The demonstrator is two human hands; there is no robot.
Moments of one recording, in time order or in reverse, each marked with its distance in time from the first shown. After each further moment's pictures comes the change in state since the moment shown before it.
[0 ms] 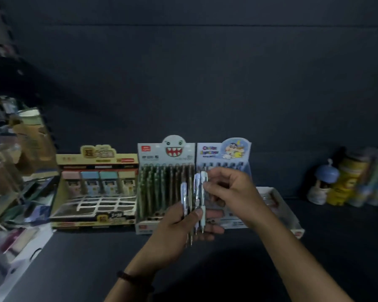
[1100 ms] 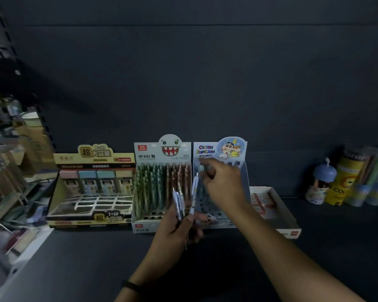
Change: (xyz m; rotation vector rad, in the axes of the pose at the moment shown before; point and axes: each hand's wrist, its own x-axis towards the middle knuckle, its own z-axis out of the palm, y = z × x) left_hand 0.000 -0.030 0.002 0.310 0.189 0.171; right_hand 0.047 0.030 0.012 -0.587 0.265 -0.300
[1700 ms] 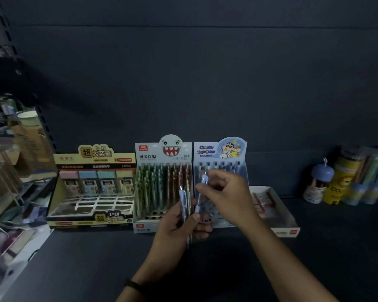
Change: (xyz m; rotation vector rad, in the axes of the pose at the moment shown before) left_hand 0.003 -0.008 0.000 -0.274 -0.029 -0.047; right_hand -0.039 -0.014 -0.021 0.367 -0.108 0.200
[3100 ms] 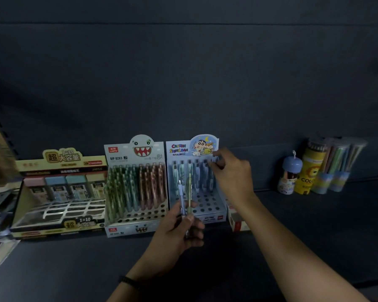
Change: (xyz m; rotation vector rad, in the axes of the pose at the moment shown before) left_hand 0.012 -0.019 0.042 -0.076 -0.137 -0.169; right_hand 0.051 0.054 -0.064 -0.490 0.371 -0.211
